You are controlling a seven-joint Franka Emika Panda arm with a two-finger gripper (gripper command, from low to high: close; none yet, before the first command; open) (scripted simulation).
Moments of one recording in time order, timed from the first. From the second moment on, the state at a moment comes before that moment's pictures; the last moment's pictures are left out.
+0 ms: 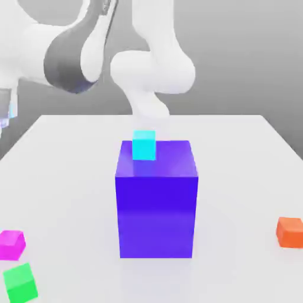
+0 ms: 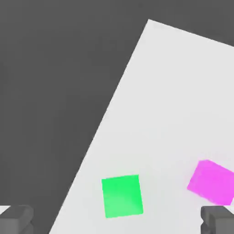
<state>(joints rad) -0.51 0.06 -0.10 -2.41 -0.06 2.63 1.55</state>
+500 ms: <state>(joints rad) -0.63 0.45 -0.08 -2.40 0.12 2.85 1.60</state>
